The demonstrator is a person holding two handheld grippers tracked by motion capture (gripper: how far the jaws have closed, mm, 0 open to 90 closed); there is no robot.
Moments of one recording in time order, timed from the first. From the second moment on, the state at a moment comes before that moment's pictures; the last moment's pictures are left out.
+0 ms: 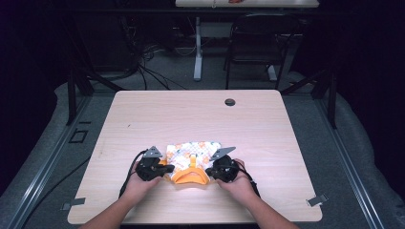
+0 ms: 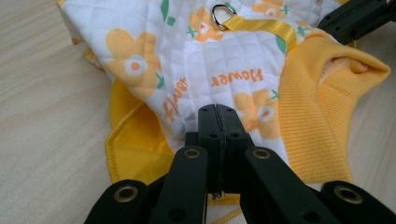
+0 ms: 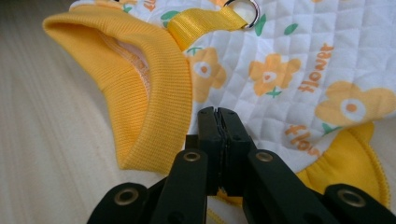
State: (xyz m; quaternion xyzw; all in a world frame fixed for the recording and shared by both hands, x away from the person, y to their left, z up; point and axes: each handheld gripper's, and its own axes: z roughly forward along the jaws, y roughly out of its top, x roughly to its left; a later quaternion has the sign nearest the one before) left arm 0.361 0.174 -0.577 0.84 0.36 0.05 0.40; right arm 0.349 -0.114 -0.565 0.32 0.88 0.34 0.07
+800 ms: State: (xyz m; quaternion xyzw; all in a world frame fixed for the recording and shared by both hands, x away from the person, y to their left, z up) left arm 0.393 0.170 -0.578 0.82 0.38 0.07 0.41; right arm 0.392 -0.113 -0.565 0.35 0.87 0.33 0.09
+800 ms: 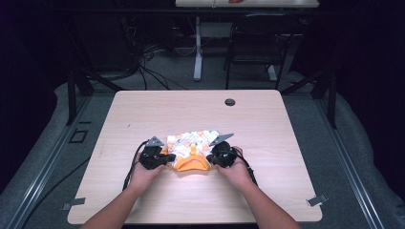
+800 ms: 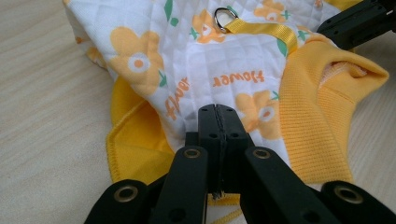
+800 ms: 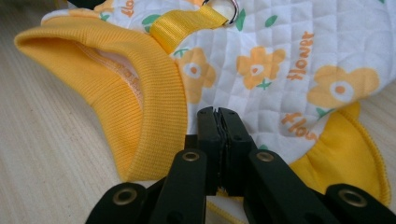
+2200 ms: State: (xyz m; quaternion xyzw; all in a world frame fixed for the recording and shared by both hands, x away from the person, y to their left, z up) left arm 0.318 0.220 -0.559 0.81 0.39 0.10 0.44; right arm 0.312 -0.157 -0.549 0.34 0.86 0.35 0.11
